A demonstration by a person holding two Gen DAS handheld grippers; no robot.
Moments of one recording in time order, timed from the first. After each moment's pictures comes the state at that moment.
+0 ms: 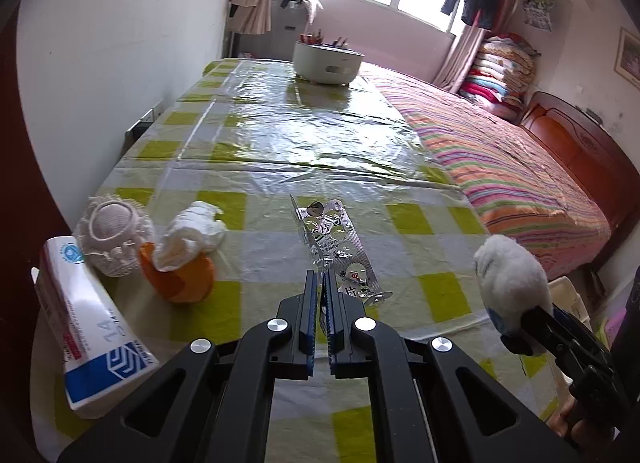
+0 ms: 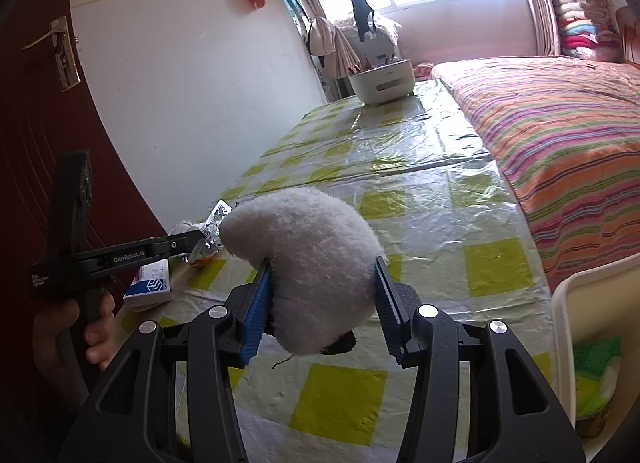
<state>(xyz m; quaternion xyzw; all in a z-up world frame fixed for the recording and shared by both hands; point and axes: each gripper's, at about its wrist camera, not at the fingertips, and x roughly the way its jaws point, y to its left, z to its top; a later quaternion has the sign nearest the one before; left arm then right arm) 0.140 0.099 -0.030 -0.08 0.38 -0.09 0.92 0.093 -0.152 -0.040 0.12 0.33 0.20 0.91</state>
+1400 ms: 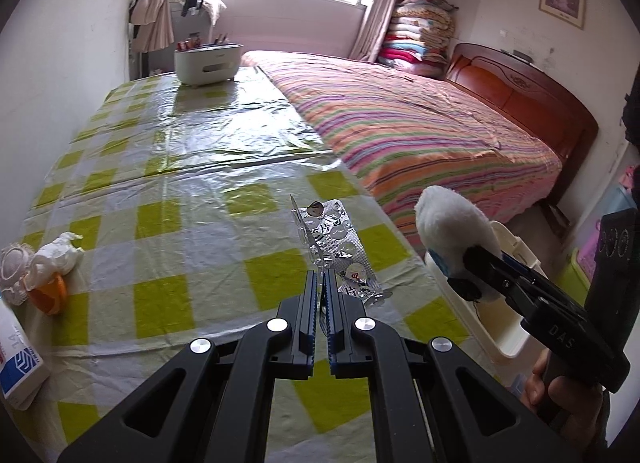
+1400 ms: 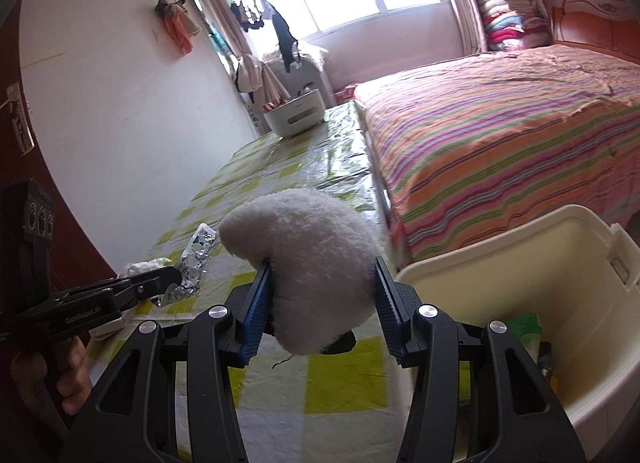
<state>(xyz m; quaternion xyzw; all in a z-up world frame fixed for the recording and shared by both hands) 0.111 -0.038 -0.021 0.00 0.38 -0.21 0.90 0.063 -0.259 -0.042 0.17 0.30 0.08 0.94</state>
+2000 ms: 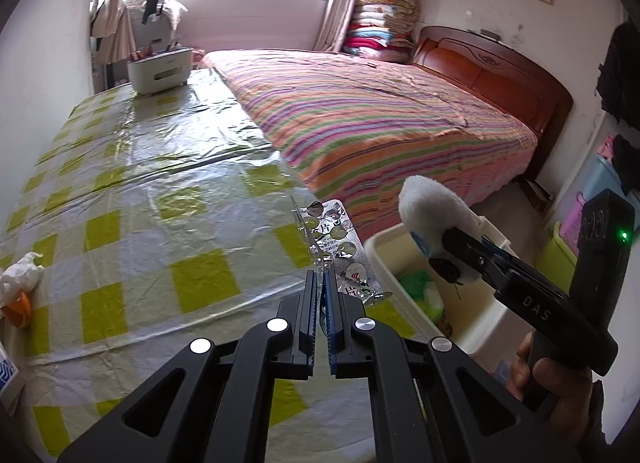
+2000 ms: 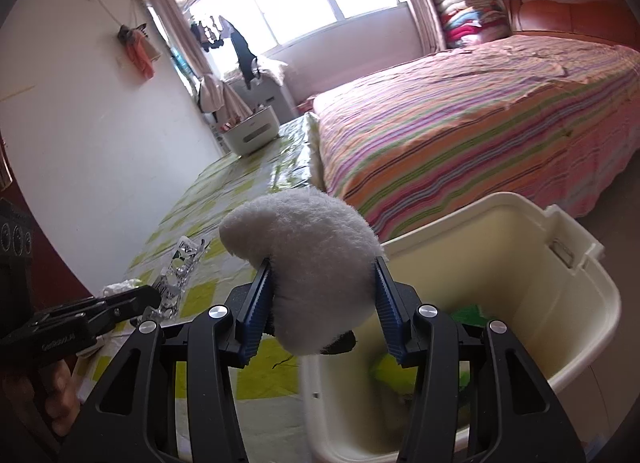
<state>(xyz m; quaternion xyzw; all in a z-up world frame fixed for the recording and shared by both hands) 0.094 -0.098 -0.021 0.03 0.38 -0.26 0.89 0.044 -0.320 -0.050 0.20 0.29 0.02 0.94</state>
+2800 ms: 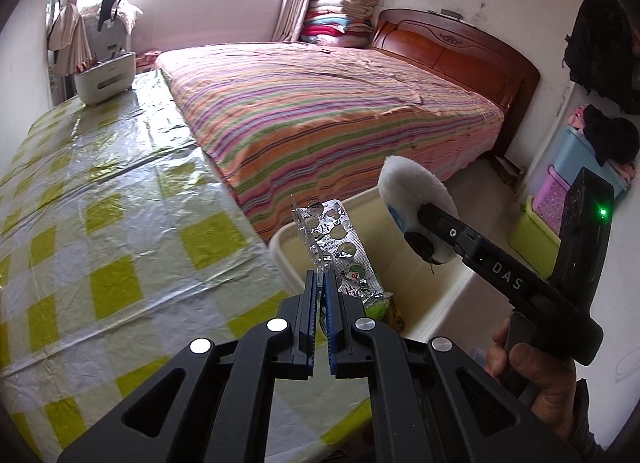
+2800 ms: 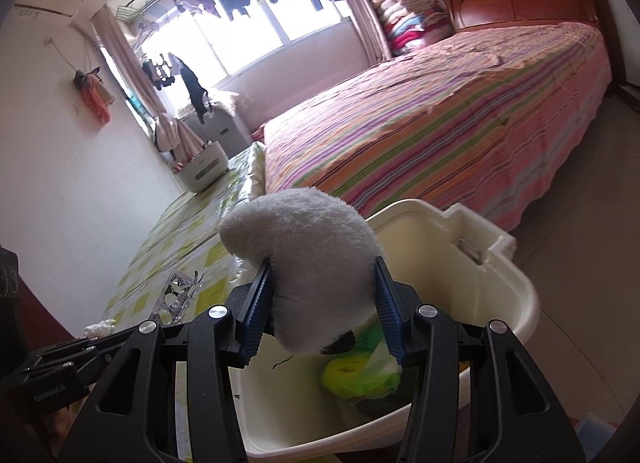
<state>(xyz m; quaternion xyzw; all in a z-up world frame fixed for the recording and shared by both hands) 0.075 -0.167 -0.029 0.05 0.38 -0.33 0.86 0.008 -0.385 -0.055 0.25 0.26 -0.07 0.93</state>
